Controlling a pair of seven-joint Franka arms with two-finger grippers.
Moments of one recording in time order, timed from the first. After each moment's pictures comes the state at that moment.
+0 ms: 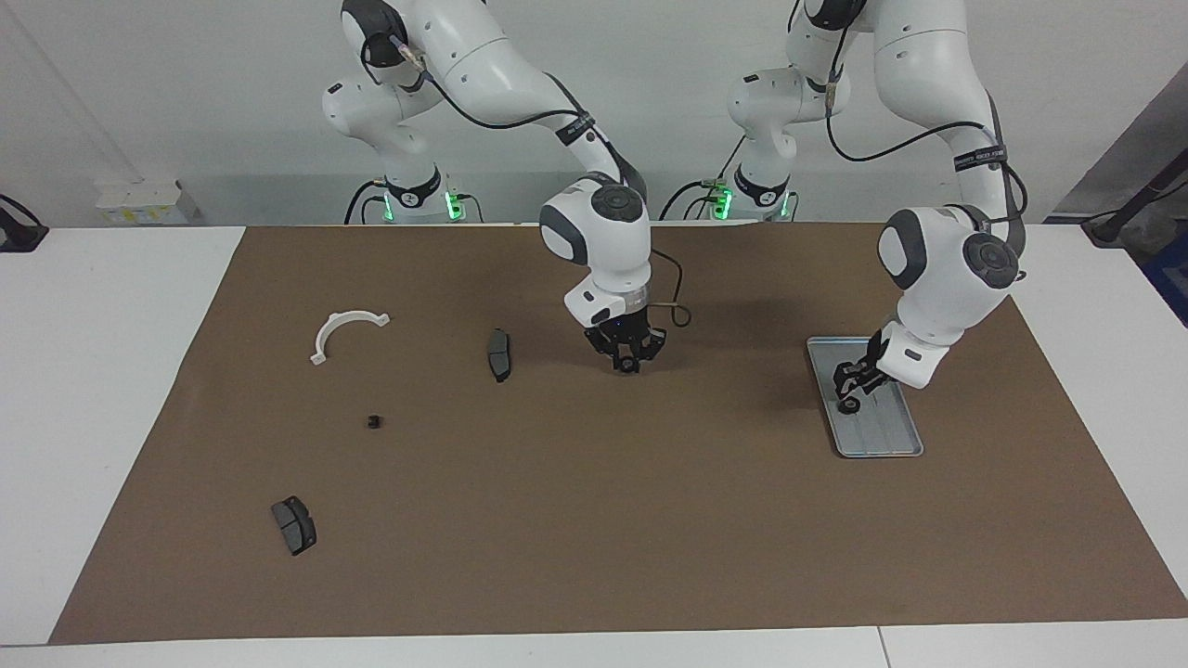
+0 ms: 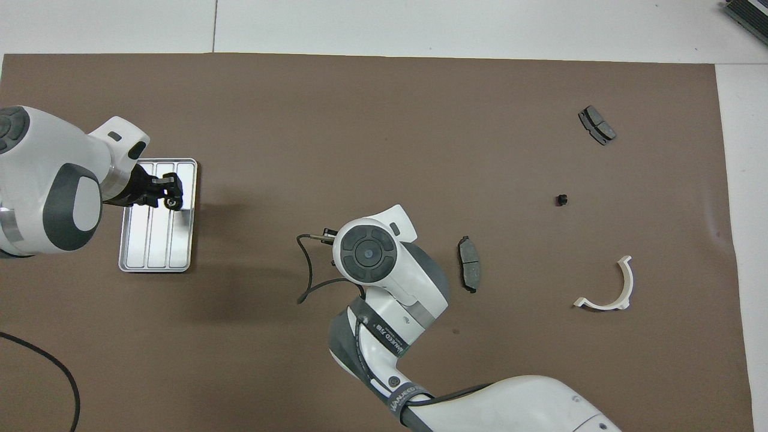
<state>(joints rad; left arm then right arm) 0.10 0.27 -0.14 -1.92 -0.04 2.16 -0.14 0.66 0.47 0.07 -1.79 -0.08 2.41 1.03</state>
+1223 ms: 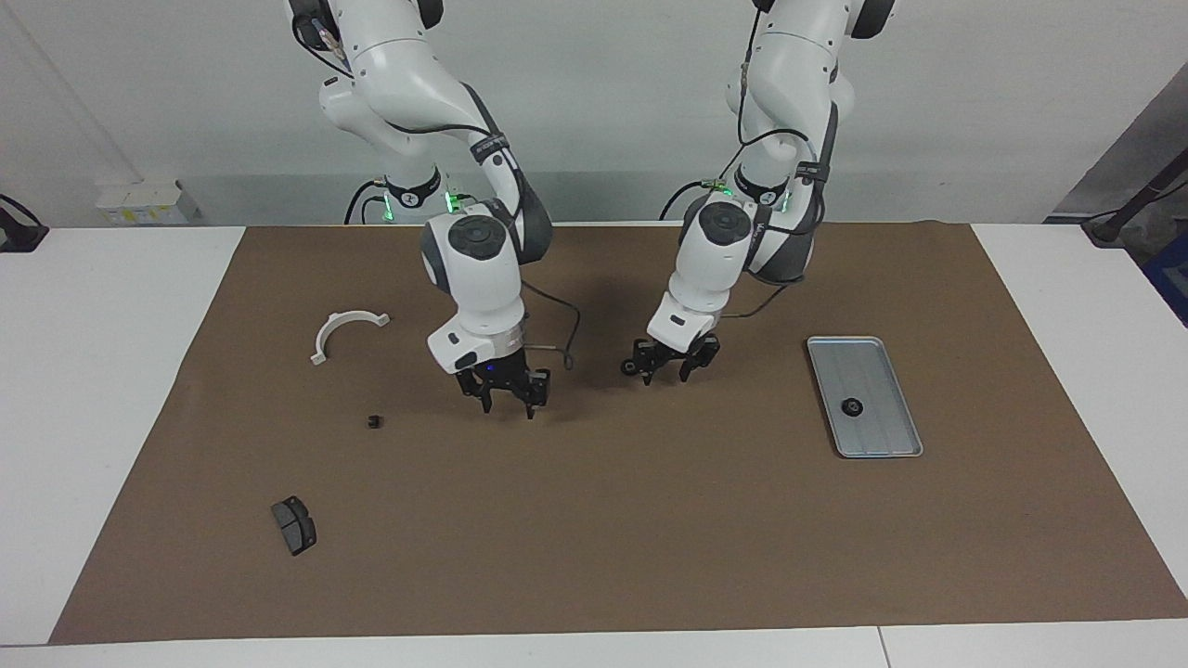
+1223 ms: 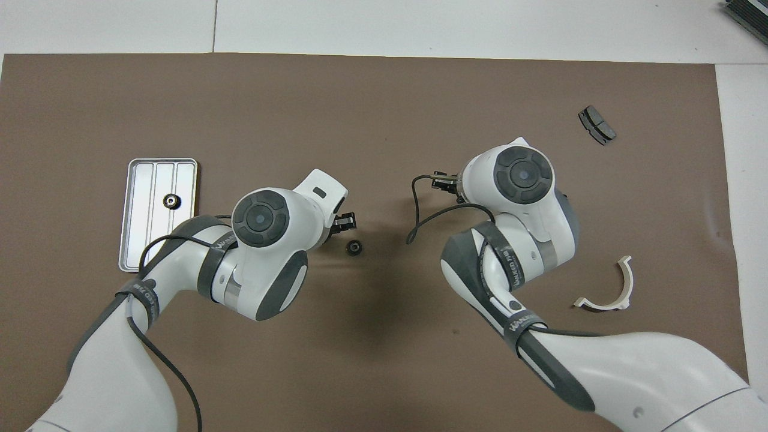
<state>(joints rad) -0.42 0.29 -0.17 -2.06 -0.04 2.50 -0.62 0.29 0.37 0.04 -1.87 -0.11 2.40 0.61</state>
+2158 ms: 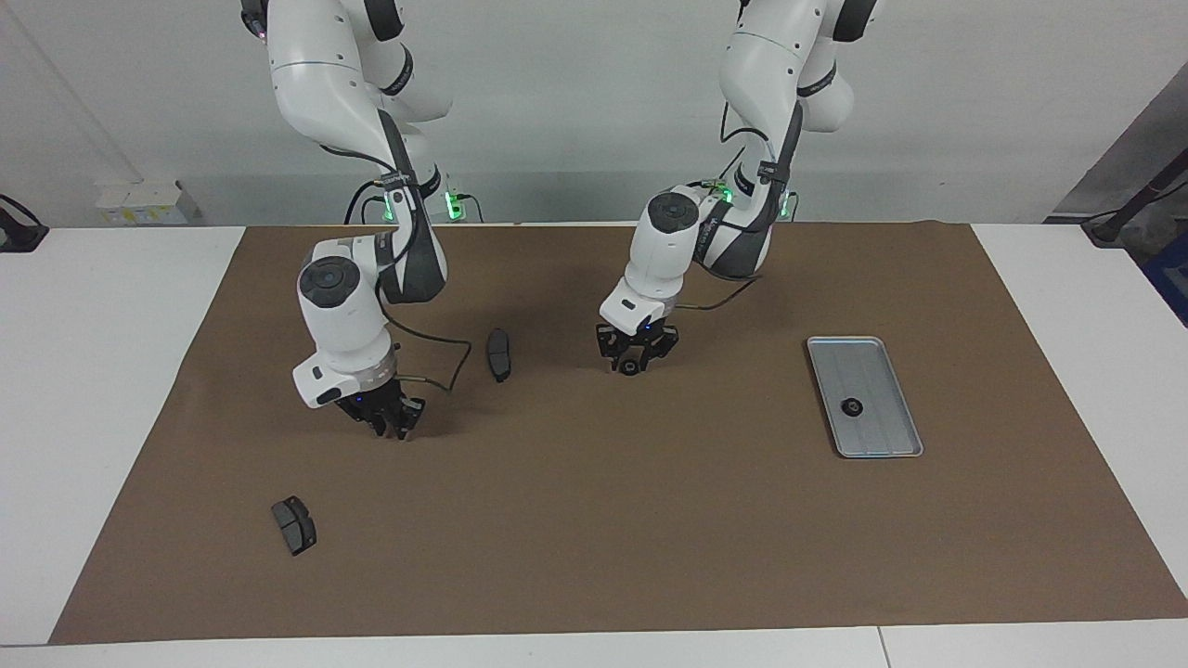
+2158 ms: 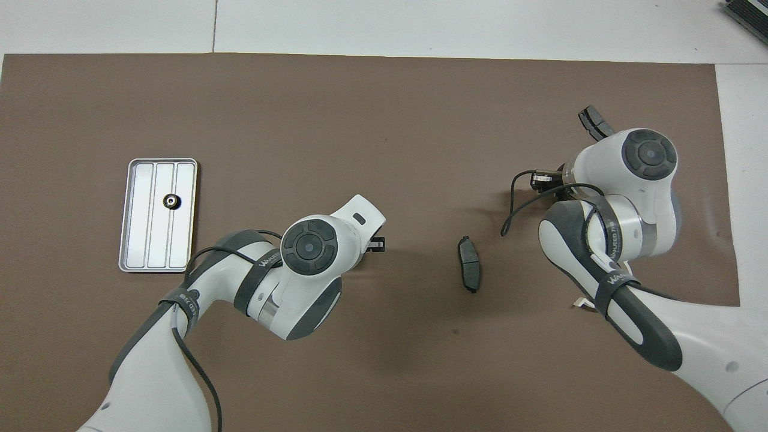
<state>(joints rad) -0.50 0.30 -0.16 -2.07 0.02 2.51 -0.62 0.03 0.36 0.04 -1.97 -0.11 2.40 0.34</state>
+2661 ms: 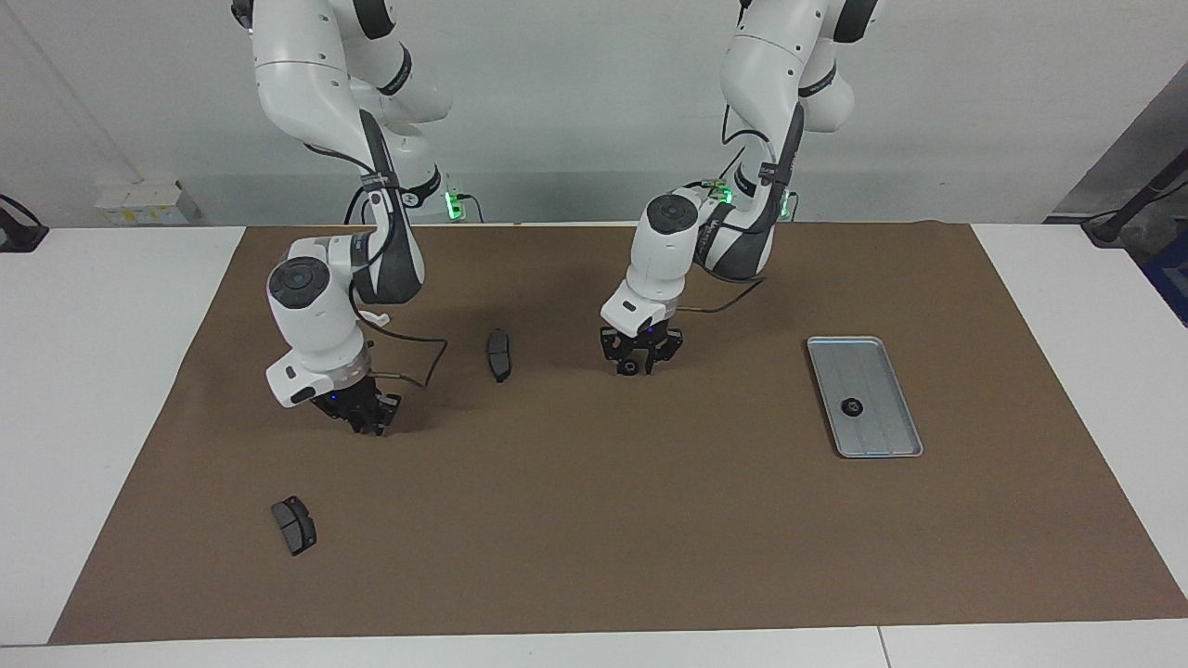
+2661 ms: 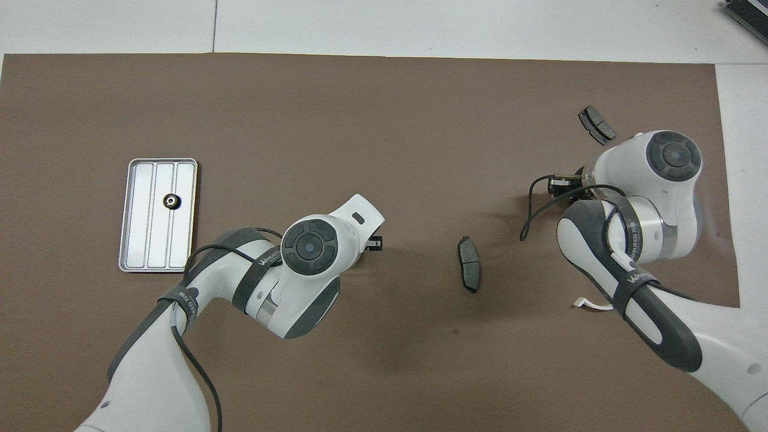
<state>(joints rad) -0.50 0.31 -0.15 -2.07 0.04 2.51 -0.62 -0.01 0.34 0.04 -1.98 -0.11 2.37 0.27</state>
